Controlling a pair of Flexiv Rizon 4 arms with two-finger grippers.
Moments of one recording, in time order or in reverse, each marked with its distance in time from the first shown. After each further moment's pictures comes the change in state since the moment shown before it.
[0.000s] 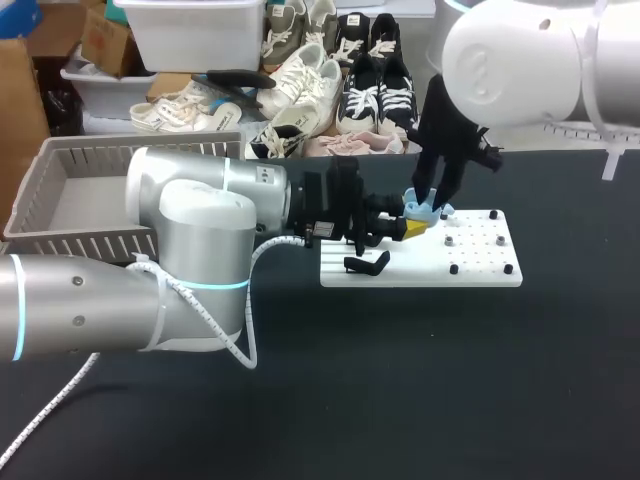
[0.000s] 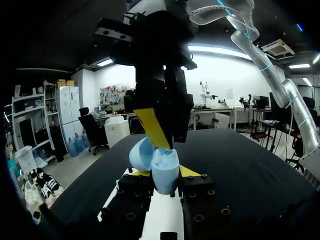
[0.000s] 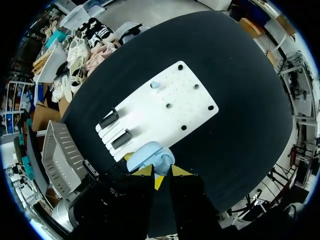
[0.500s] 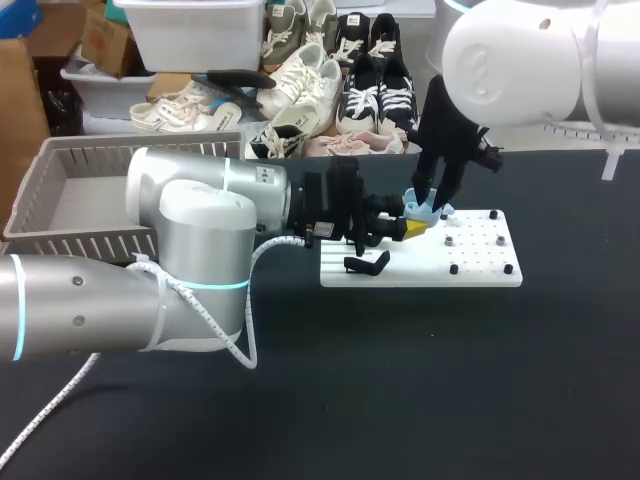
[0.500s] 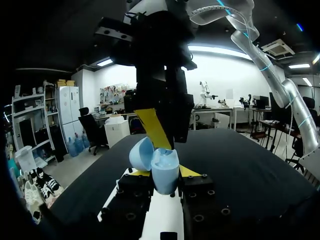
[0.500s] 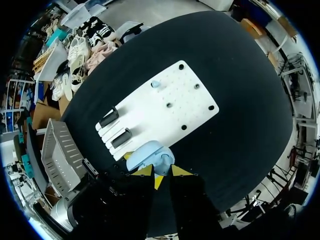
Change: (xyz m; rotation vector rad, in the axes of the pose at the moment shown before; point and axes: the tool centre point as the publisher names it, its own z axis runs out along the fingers) left arm 0.000 0.000 0.000 0.000 0.000 0.000; right arm 0.001 0.000 0.000 0.000 0.004 -0.012
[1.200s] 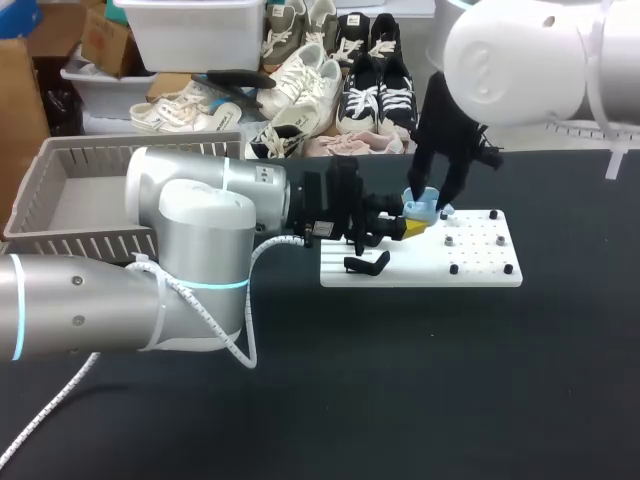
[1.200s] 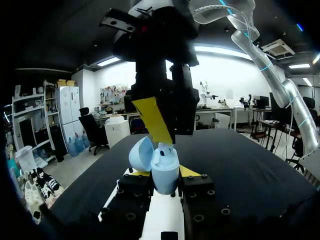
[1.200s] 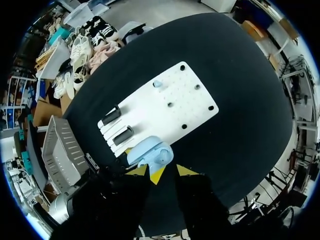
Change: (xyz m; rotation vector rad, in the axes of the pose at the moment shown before) left arm 0.000 0.001 -0.001 -0.001 0.000 0.000; right arm 0.004 0.000 -0.008 -0.007 -0.013 -0.029
